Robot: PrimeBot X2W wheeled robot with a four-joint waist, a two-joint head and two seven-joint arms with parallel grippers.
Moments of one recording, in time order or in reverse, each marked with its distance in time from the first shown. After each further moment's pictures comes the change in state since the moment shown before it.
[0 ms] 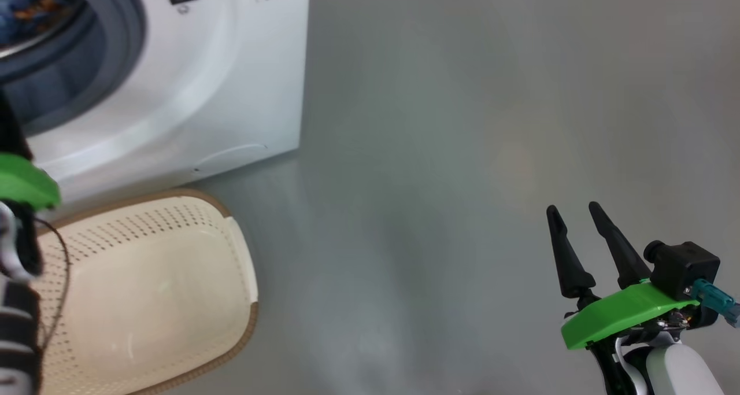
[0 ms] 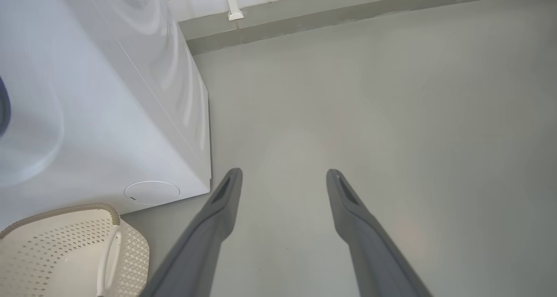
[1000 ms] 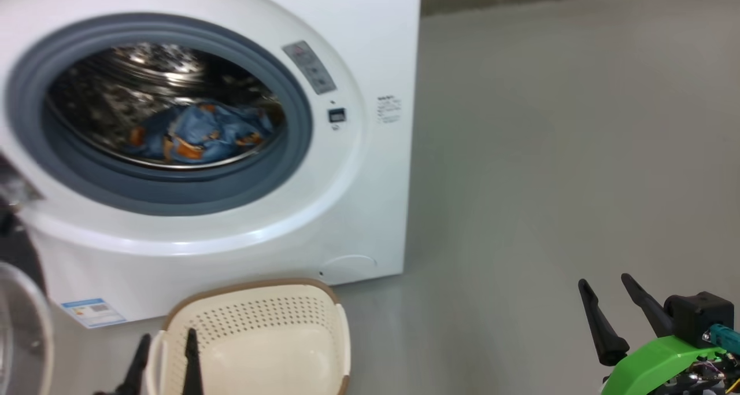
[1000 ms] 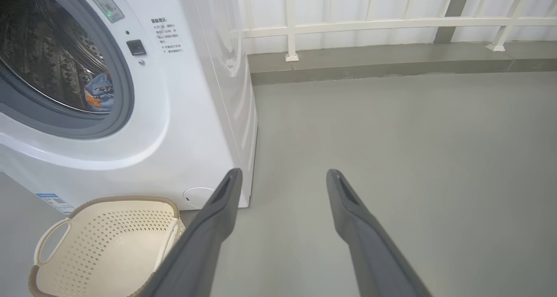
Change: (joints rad) left arm 0.882 -0.206 -0.064 -0.599 0.091 0.034 -0.037; right arm 0.208 -0.091 -0.050 -0.110 -0.054 0.000 0.184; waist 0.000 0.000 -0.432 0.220
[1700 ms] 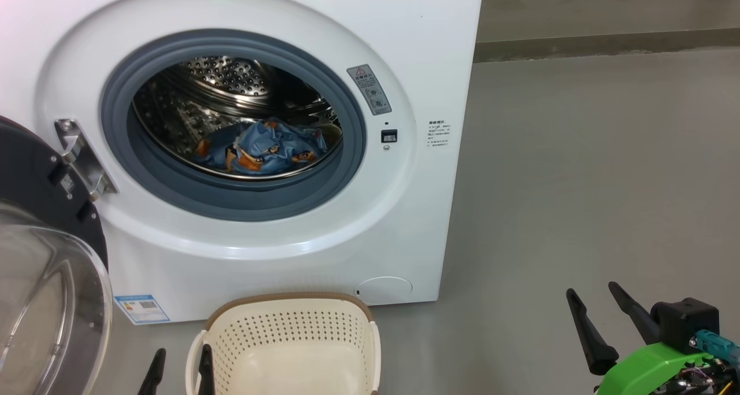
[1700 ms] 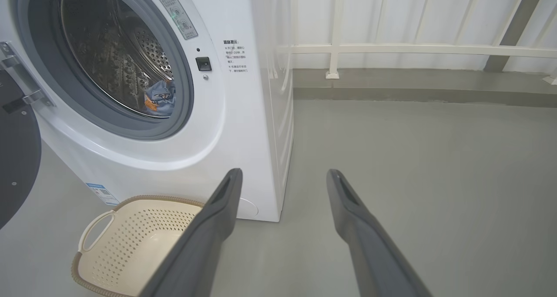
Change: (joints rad) left arm 0.070 0.001 -0.043 -0.067 0.007 0.010 0.007; right arm 0.012 -0.005 0.036 -0.003 0.000 0.000 0.012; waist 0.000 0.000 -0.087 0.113
